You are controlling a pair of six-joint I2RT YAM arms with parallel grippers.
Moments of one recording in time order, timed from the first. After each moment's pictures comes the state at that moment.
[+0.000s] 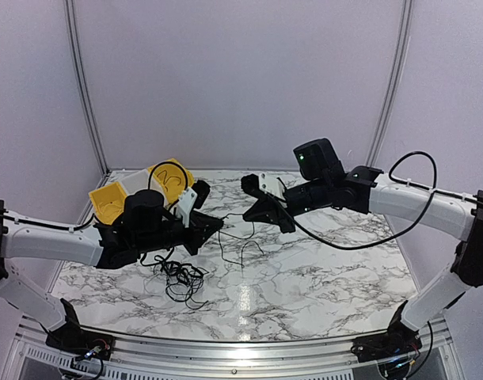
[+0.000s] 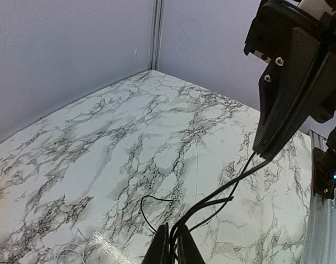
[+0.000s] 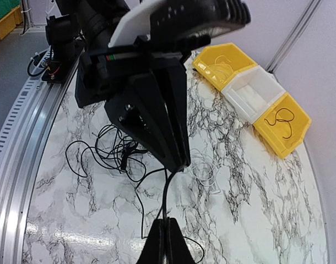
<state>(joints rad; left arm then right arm) -0.92 1.43 0.73 0.42 0.08 -0.10 0.80 1.51 1.26 -0.37 -0.58 -0.63</state>
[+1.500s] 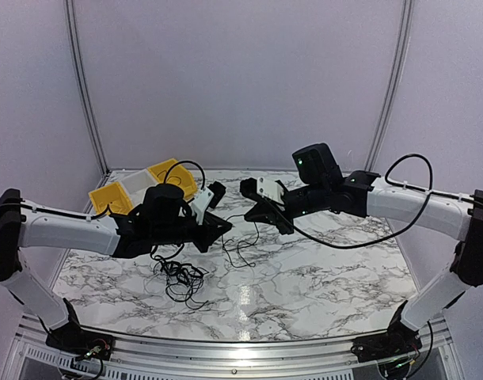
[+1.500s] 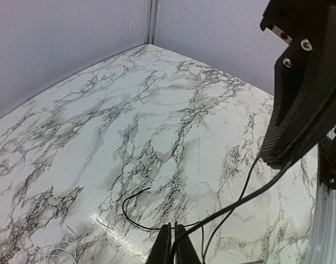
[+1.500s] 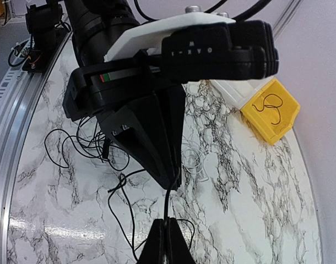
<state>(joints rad) -0.90 1.55 0.87 0.29 0.12 -0.10 0.80 1.51 1.22 -0.33 -0.49 -0.63</state>
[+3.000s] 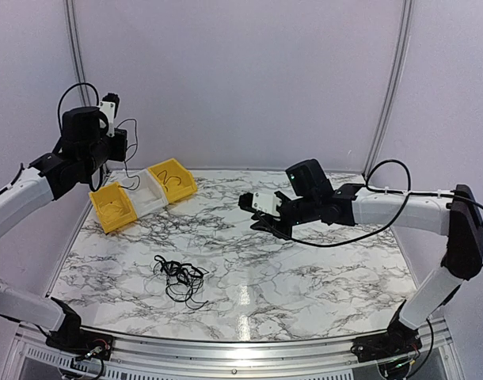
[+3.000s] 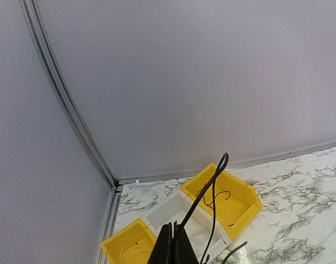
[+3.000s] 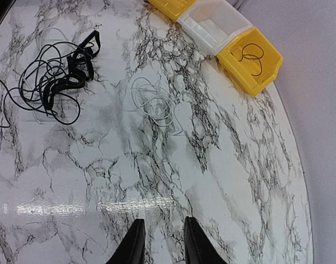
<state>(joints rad) -0.46 1.24 1.20 -0.18 -0.50 0.10 0.77 1.60 1.14 -0.22 -0.28 -0.68</state>
